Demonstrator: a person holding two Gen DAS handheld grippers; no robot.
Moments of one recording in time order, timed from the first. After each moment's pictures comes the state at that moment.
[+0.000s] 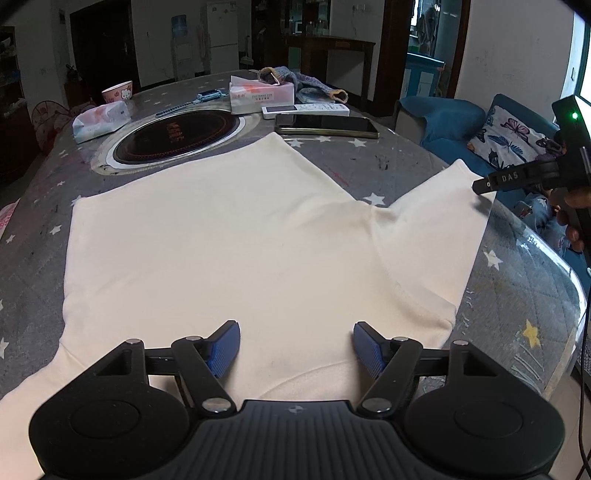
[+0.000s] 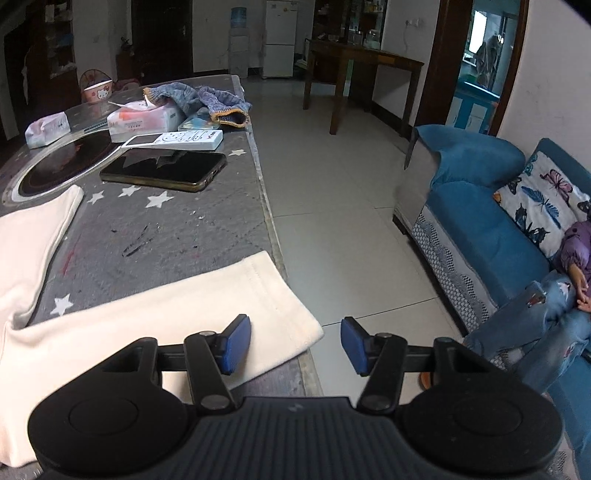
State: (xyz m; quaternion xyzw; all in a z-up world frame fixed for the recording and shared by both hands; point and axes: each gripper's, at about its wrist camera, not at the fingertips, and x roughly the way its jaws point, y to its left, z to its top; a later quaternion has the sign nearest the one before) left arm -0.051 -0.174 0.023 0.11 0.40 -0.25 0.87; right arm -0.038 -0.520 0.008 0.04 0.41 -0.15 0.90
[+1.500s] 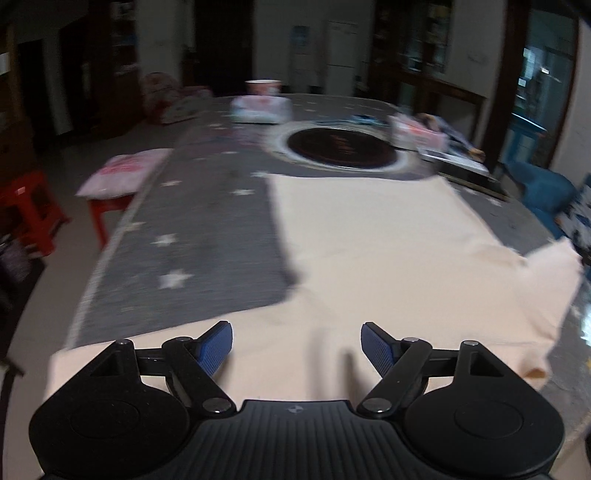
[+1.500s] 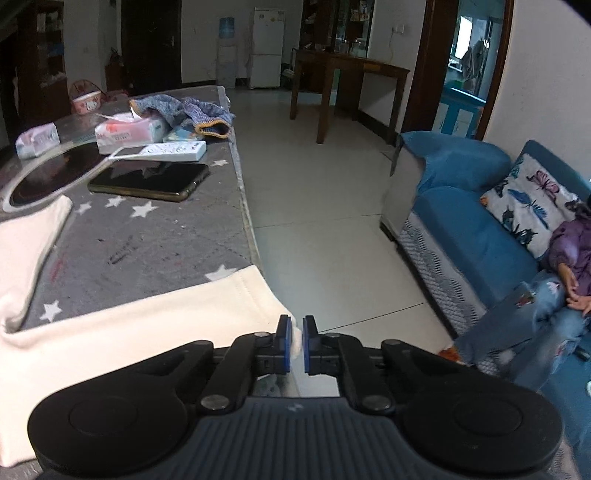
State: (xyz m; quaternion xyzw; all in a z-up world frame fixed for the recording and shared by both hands) left arm -0.060 -0.008 0.052 0.02 0.38 -0.07 0.92; right arm -0.049 -0.523 0.012 0.03 0.39 -0.18 0.90
